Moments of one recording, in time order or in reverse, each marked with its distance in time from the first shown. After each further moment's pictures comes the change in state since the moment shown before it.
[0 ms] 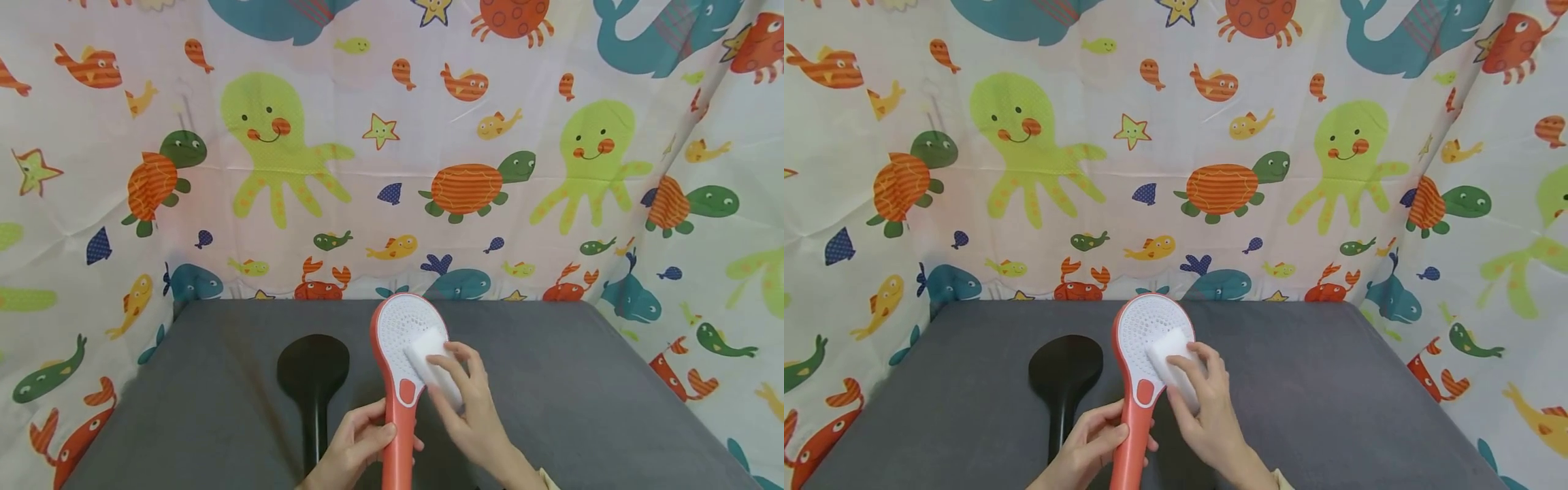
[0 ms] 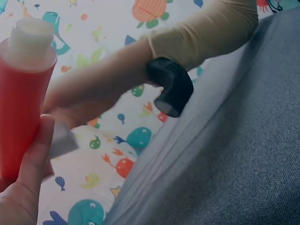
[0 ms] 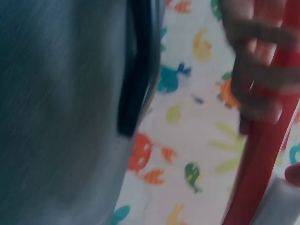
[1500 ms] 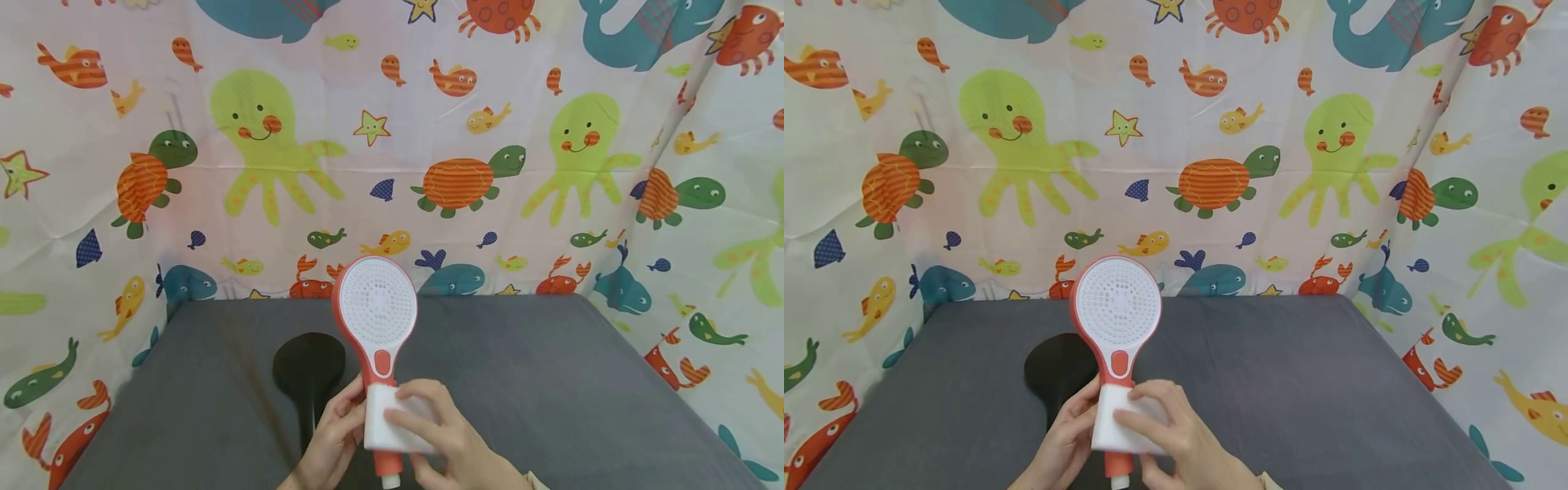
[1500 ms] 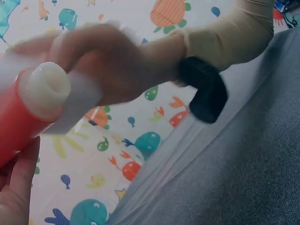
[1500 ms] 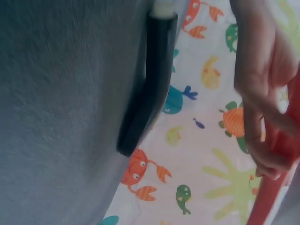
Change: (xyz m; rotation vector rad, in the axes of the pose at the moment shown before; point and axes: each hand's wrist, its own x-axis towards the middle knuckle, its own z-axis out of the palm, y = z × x) left_hand -0.003 0.006 -0.012 0.032 0.120 0.095; right_hand -0.001 -0.047 0.001 0.172 -0.139 -0.586
